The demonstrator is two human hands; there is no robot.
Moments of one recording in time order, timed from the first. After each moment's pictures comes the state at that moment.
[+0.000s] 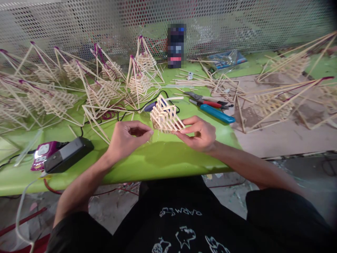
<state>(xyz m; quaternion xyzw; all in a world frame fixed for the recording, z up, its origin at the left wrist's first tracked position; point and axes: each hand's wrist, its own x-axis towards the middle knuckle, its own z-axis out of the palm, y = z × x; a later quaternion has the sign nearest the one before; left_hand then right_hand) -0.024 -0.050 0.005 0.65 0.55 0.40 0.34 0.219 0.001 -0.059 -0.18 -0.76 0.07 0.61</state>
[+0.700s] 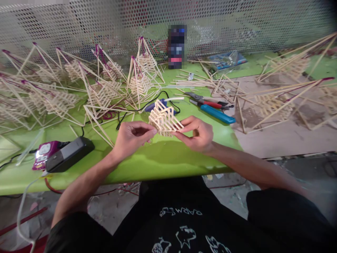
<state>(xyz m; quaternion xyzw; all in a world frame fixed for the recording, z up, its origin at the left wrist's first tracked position) -0.015 -0.047 -0.004 0.60 0.50 0.46 0.42 0.214 -0.004 -0.061 -0.19 -0.75 0.19 0.61</state>
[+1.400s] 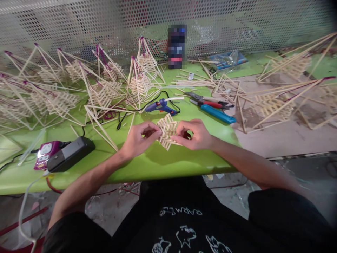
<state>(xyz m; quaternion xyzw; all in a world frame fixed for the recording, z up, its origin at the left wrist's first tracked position) -0.011 -0.040 -0.034 0.66 0.46 0.40 0.43 0.226 0.001 -0.041 -0.21 -0.84 0.30 0.40</state>
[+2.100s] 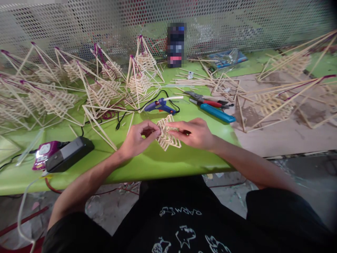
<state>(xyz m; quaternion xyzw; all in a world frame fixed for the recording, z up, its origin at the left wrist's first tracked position) -0.012 -0.040 -0.033 0.68 0.45 0.39 0.42 0.225 0.004 -0.044 -0.22 -0.87 0.07 0.44</state>
